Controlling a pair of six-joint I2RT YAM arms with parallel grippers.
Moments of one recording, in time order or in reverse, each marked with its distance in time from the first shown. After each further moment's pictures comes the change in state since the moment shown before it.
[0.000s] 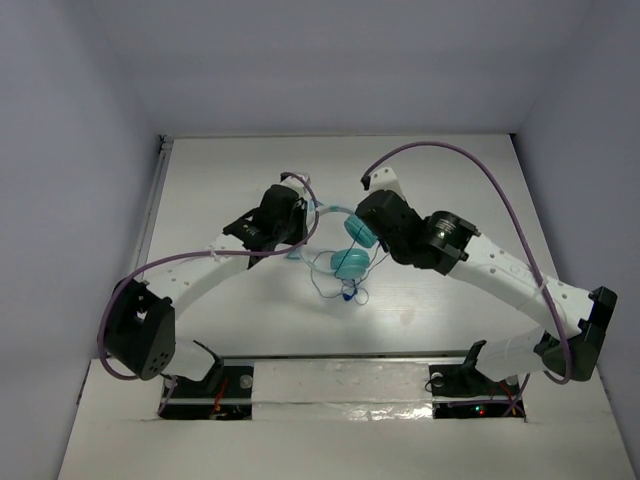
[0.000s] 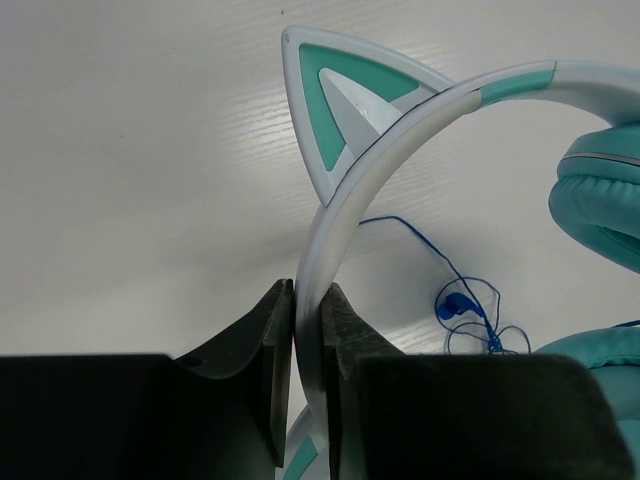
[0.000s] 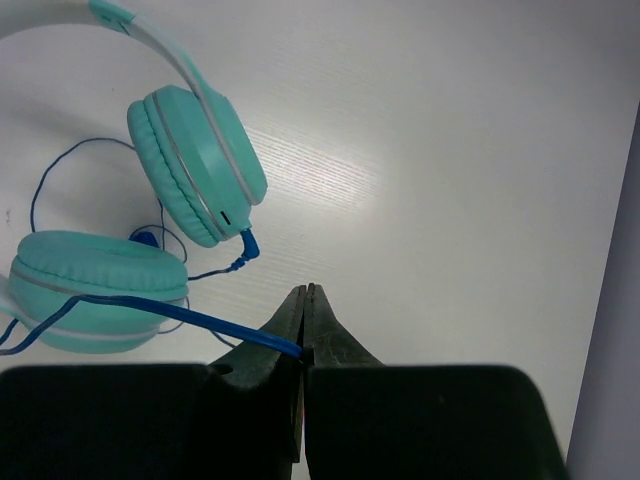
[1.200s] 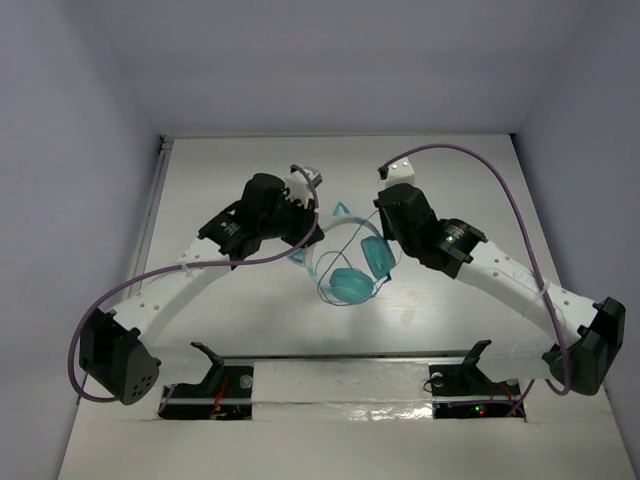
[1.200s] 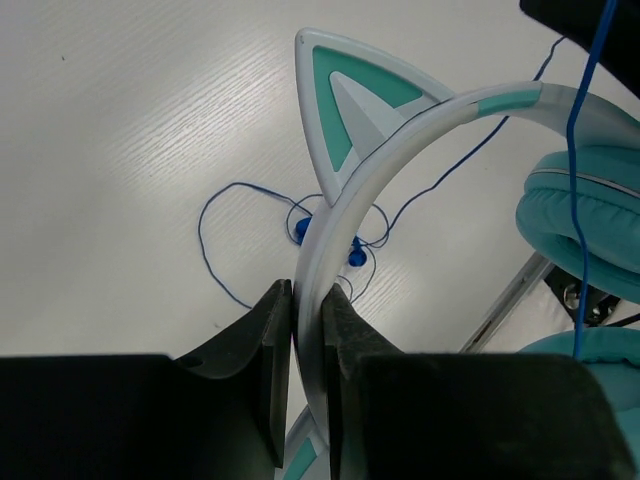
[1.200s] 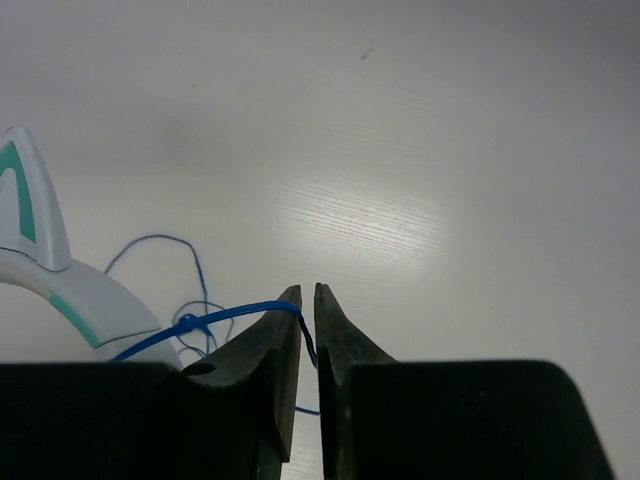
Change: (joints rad) left arm -0.013 -0.134 0.126 -0.187 0.378 0.116; right arm -0.142 -0.063 -0.207 0.362 -0.090 -0.048
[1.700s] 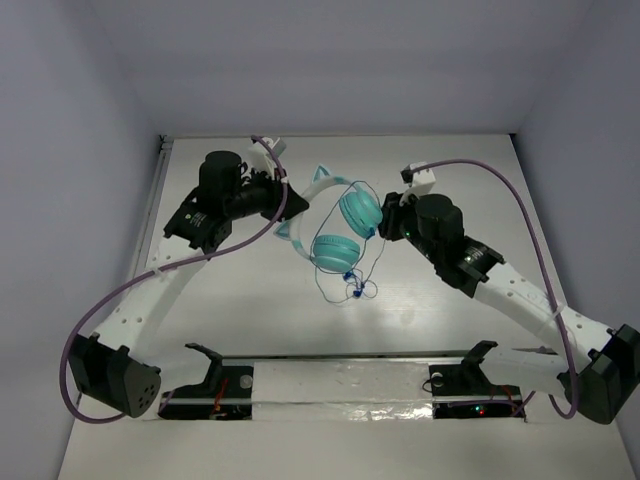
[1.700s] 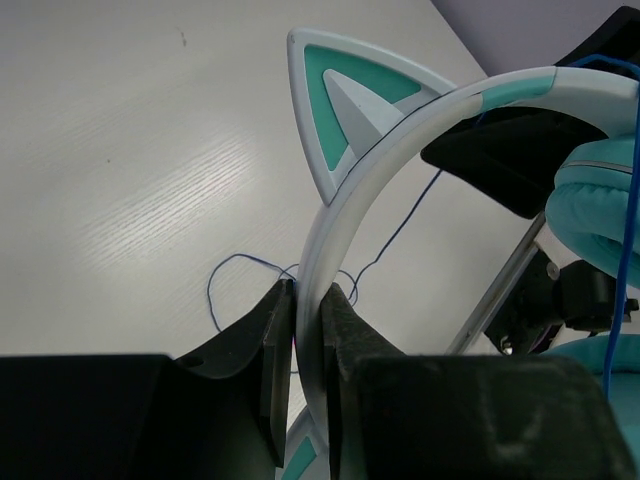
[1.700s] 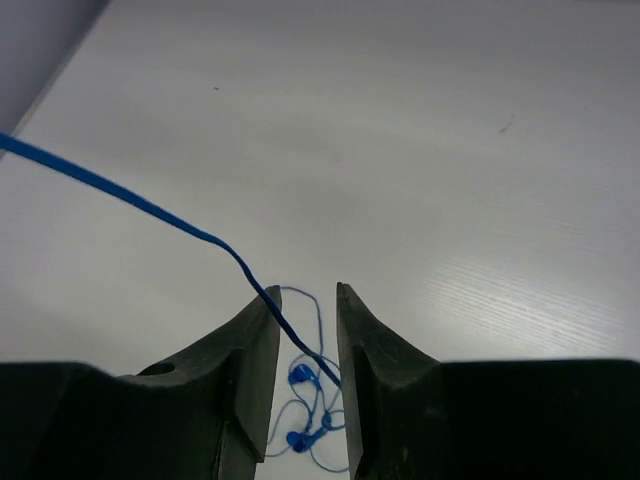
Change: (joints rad) left arm 0.197 -0.080 0.090 0.037 0.206 -0.052; right arm -0.129 -0.195 -0.290 0.427 -0.360 0.072
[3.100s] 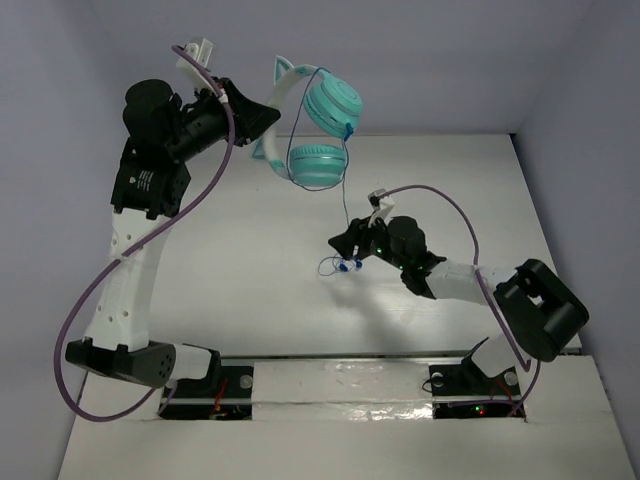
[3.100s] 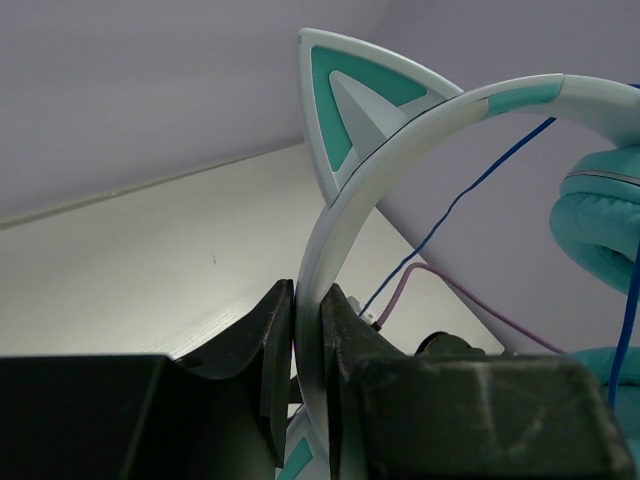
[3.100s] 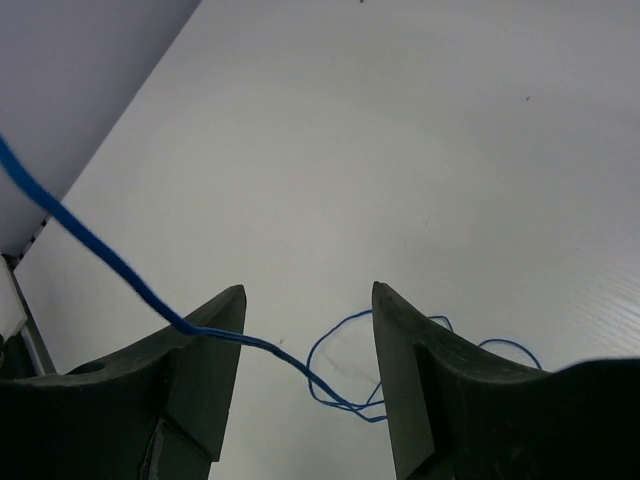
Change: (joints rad) left arm 0.191 0.133 0.595 -0.048 0.069 -0.183; right arm -0.022 0.376 -0.305 0.814 -0.415 0.170
